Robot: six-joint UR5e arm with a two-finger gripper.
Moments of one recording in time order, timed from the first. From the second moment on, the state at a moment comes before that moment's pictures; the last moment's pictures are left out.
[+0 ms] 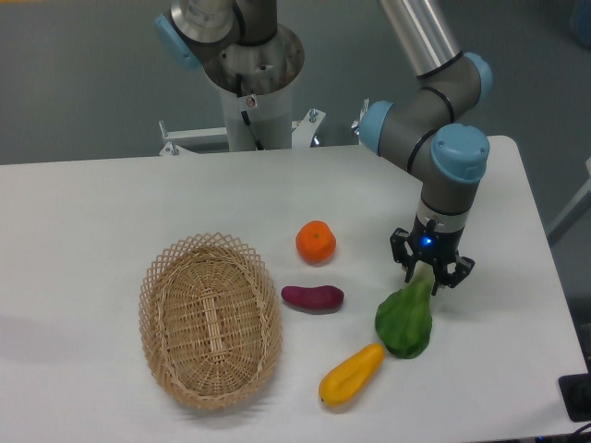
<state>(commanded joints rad) 2.74 -2.04 -1.78 -0.69 1.39 1.32</state>
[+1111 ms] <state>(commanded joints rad) 2.89 -1.82 -1.59 -1.07 1.41 1.59</state>
